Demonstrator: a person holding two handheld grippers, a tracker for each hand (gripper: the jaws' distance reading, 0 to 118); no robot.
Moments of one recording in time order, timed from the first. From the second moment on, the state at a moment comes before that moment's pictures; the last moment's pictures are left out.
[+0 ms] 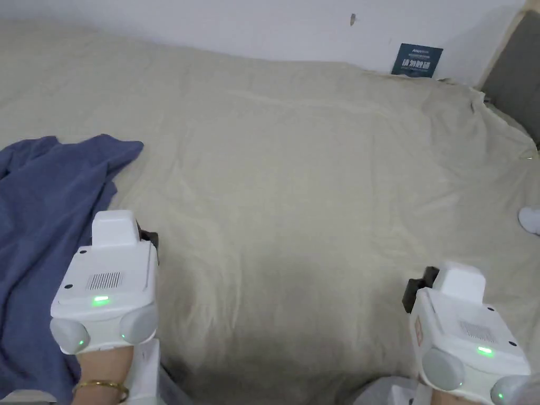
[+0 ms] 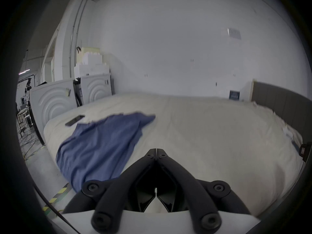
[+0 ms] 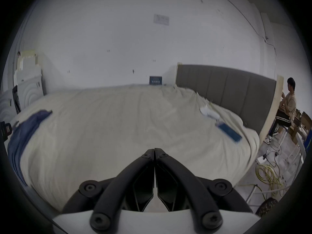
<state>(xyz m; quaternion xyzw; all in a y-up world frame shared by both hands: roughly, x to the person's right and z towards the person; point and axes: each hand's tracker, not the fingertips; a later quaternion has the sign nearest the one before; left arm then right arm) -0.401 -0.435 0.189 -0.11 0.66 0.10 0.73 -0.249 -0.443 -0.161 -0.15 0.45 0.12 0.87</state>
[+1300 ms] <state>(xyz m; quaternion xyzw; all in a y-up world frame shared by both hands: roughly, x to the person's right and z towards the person) -0.399 -0.368 0.132 -0.06 0.58 0.04 0.81 -0.294 -0.366 -0.144 -0.08 0.54 0.08 0.83</state>
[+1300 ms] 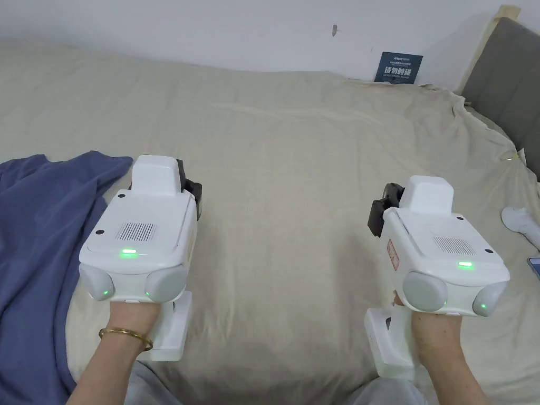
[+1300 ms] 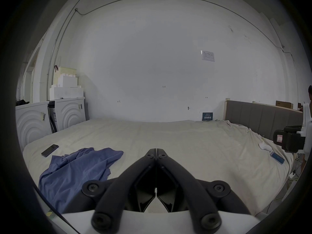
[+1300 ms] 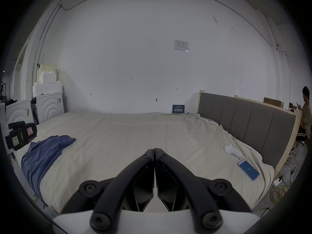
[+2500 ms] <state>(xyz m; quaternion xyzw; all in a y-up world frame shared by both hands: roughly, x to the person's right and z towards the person) -0.396 -0.365 0.116 -0.17 0.56 -0.15 0.80 -0.304 -0.352 -0.131 0.01 0.54 0.21 0.81</state>
